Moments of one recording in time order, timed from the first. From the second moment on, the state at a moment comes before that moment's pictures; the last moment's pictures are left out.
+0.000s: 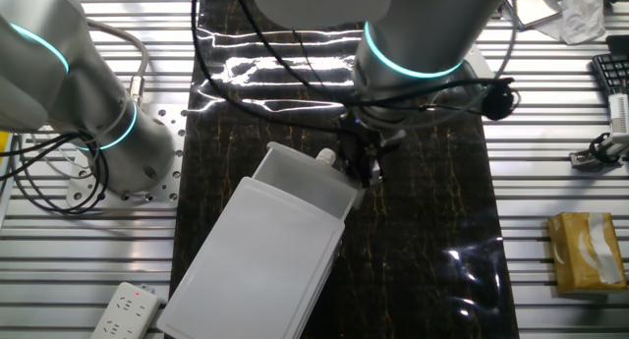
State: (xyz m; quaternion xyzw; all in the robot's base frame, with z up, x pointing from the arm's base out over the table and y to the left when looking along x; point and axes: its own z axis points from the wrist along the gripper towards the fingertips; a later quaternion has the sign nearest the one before) arm 0.404 -0.104 0.157 0.18 -0.98 0.03 0.08
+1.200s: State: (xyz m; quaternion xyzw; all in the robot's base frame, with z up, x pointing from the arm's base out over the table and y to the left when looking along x) arm 0.395 -0.110 0.150 0.20 -0.97 0.05 0.08
